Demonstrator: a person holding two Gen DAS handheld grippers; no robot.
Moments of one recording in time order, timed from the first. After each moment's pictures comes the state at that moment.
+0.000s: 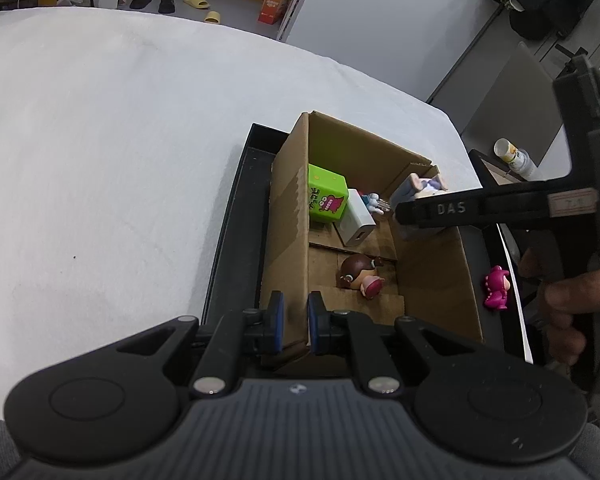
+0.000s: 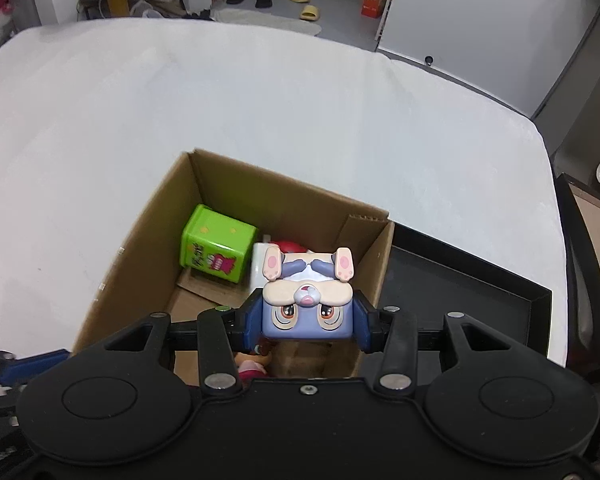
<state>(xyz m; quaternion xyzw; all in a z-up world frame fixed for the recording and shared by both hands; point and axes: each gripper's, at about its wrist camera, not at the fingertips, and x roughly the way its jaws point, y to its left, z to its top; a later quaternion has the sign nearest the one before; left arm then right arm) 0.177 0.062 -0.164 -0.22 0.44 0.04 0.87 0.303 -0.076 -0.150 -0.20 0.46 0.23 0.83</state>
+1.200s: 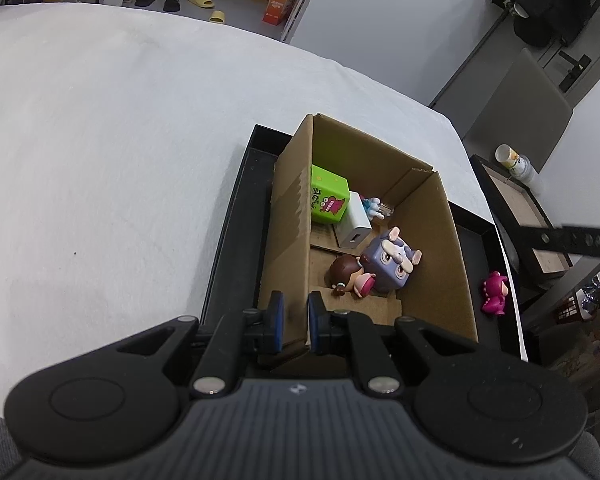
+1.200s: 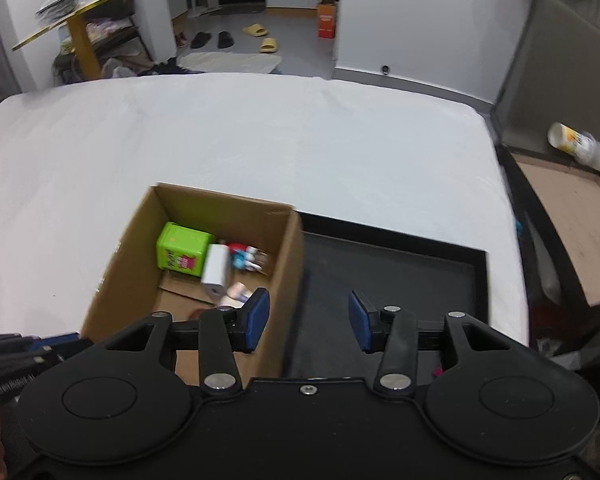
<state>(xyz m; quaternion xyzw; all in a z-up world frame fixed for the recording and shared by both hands) 0.176 0.063 -0.164 -0.23 0.44 0.04 0.87 0.288 -0.167 -0.095 -0.11 0.45 0.21 0.86</state>
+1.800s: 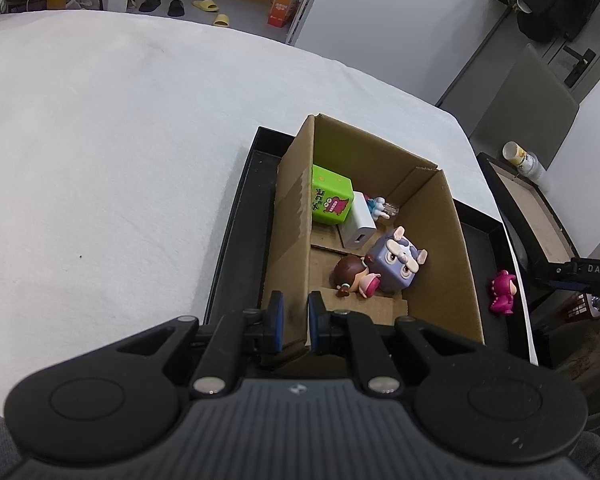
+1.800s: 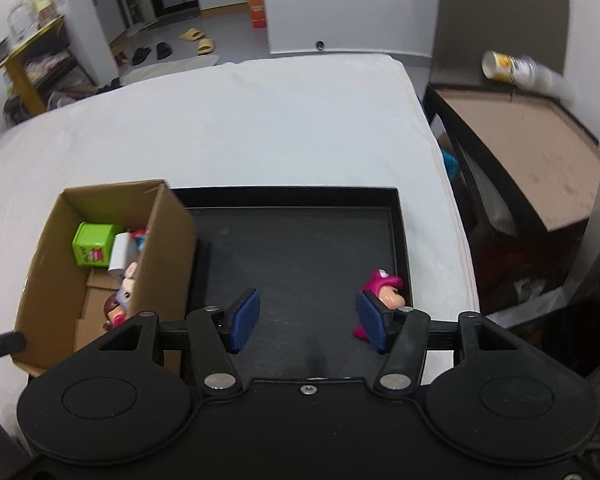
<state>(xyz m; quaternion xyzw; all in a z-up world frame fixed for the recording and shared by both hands) 0.177 0.056 -0.163 -0.22 0.44 0.06 0.87 0.310 -0.259 -0.134 -0.03 0.48 0.14 0.87</state>
